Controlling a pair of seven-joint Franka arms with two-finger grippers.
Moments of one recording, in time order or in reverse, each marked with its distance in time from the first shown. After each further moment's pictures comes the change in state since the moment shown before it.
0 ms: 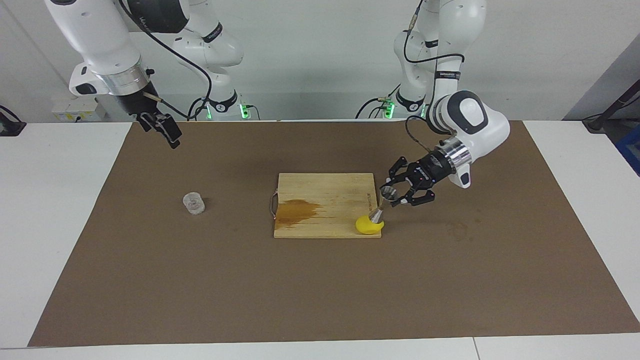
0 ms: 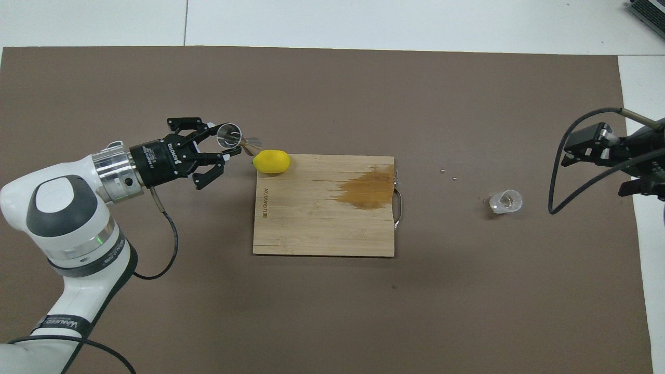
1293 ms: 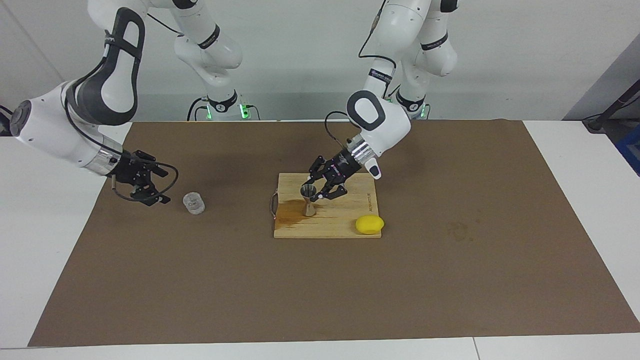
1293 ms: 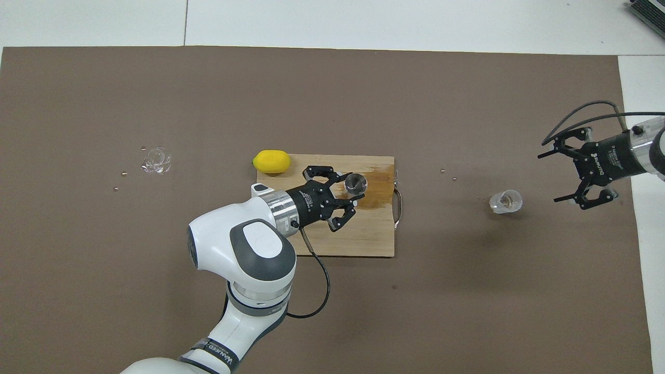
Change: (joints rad) left arm -0.119 0.144 -0.319 0.063 -0.162 0.424 -0.015; right arm -0.255 0.252 -0.005 -0.179 0.376 0.224 0.194
